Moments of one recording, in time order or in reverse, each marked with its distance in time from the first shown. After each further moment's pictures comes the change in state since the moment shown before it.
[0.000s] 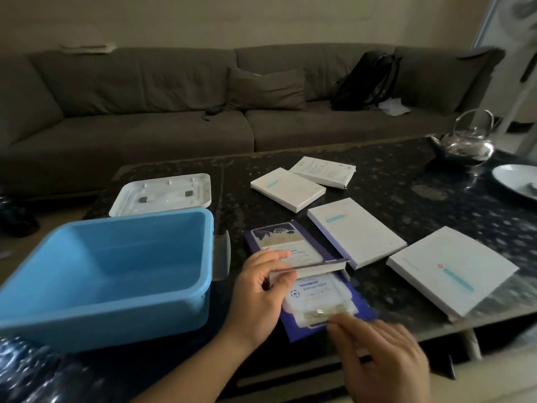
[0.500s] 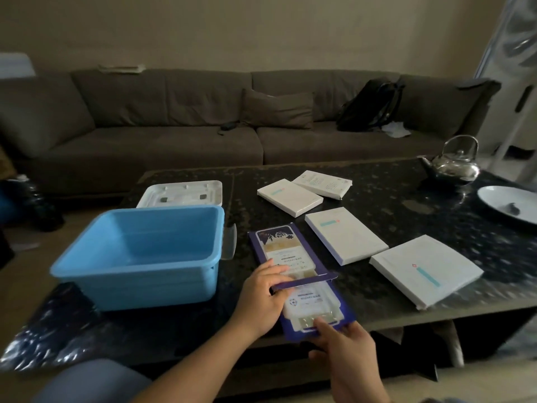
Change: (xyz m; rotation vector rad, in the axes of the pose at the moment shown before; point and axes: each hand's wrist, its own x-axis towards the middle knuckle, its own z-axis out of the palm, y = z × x) left_hand -0.031 -0.003 0.009 0.437 -0.133 -0.041; right_hand -0.005 -0.041 -0.011 0.876 -0.146 1.415
